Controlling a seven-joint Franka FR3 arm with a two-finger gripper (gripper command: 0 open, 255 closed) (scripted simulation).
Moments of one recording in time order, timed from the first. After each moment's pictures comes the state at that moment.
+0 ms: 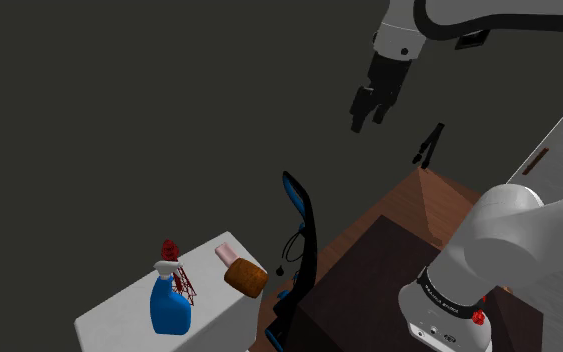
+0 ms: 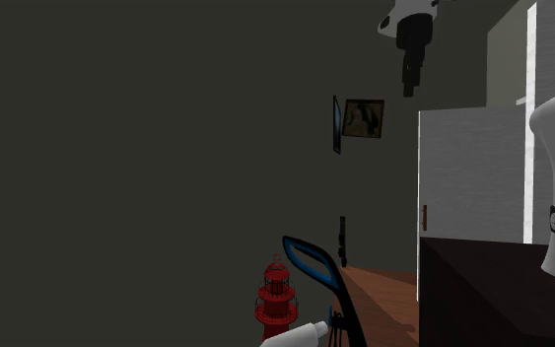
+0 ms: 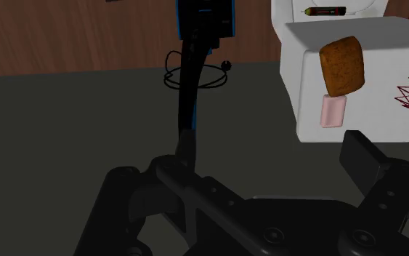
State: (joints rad) arm 0.02 -0.75 -0.04 -2.42 -0.03 1.70 0.09
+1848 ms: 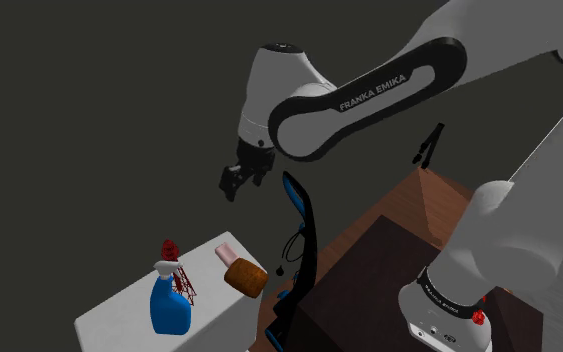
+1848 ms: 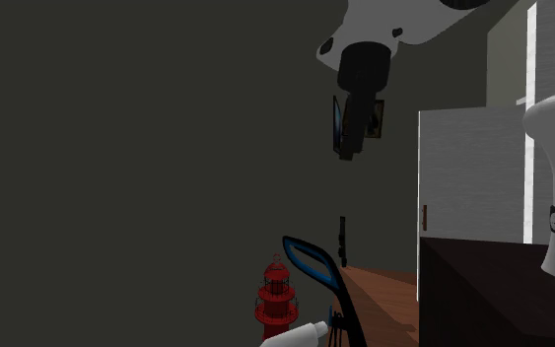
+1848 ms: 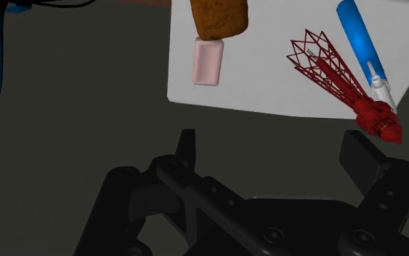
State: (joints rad) arm 0.21 -0.11 0.27 -2.34 0.06 2.42 0.34
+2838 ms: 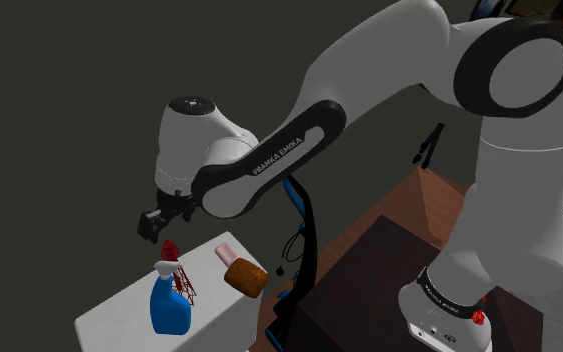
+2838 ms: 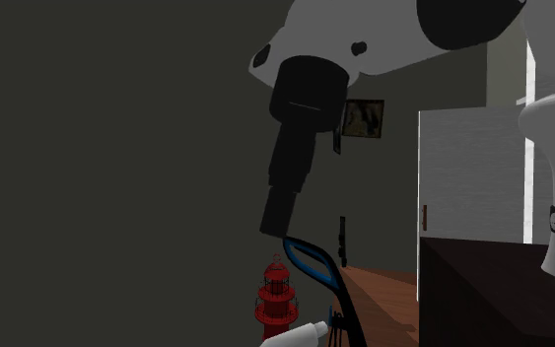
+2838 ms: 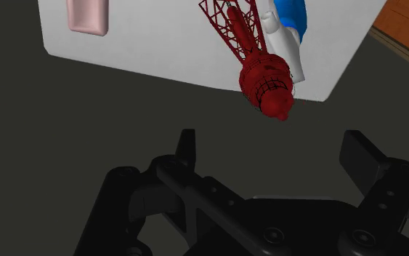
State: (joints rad) arm 0.37 0.40 0.29 -1.94 -0.20 2.59 0.57
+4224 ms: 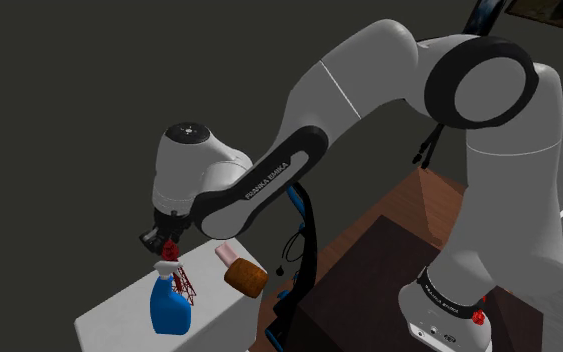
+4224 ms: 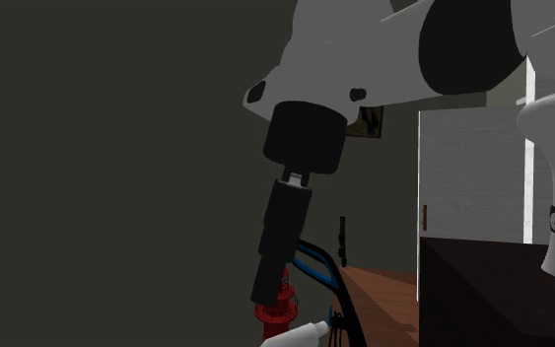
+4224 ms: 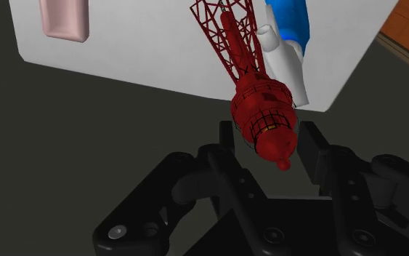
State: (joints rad) arm 0.41 0.50 0.26 -1.91 -0.25 2.67 0.62
